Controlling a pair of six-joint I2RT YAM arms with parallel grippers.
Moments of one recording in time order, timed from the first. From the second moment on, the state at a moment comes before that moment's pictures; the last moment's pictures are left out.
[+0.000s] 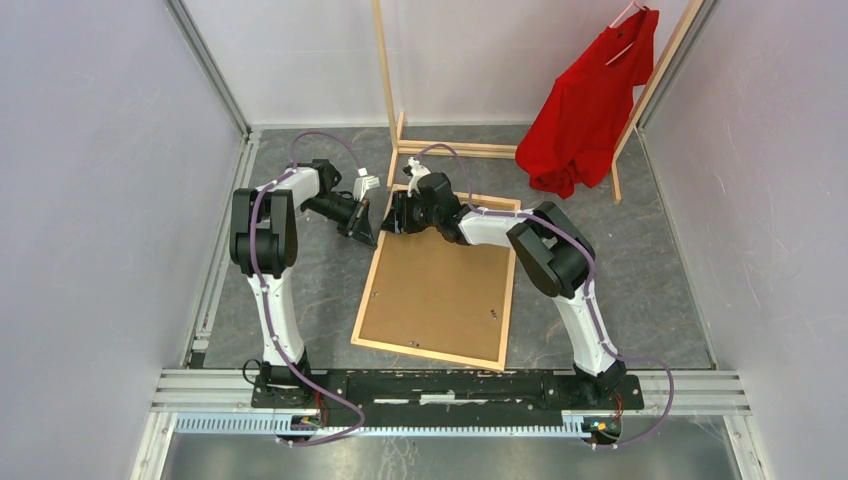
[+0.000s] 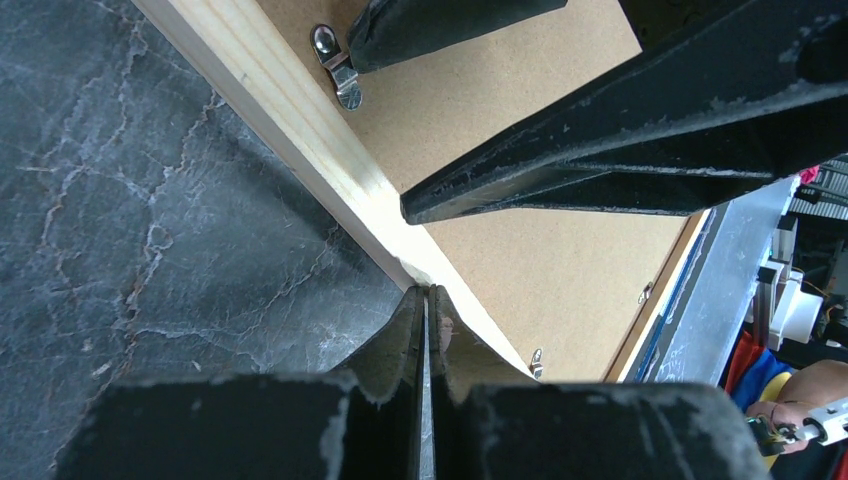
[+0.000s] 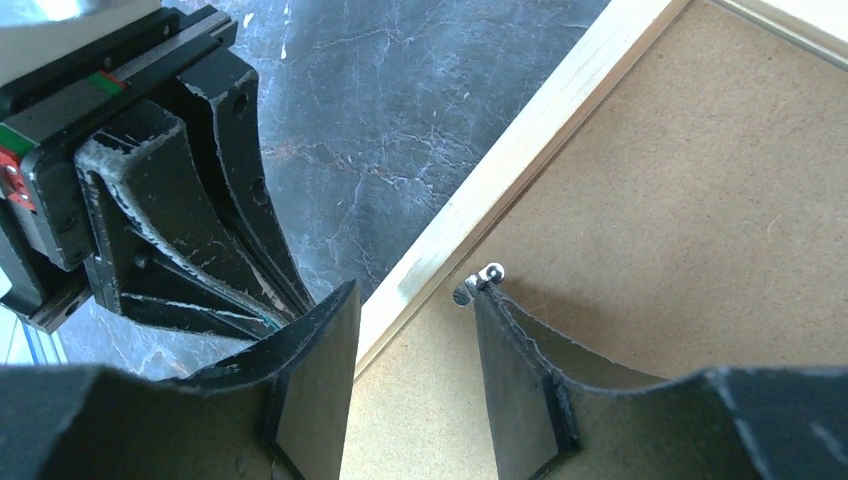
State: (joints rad) left arm -0.06 2.16 1.51 -0.99 0.88 0.63; right arm 0.72 2.23 1.45 0.27 -0.27 0.53
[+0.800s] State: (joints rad) left arm -0.06 2.16 1.51 -0.99 0.89 0.63; right arm 0.78 2.14 1.23 0.45 -0.07 0.72
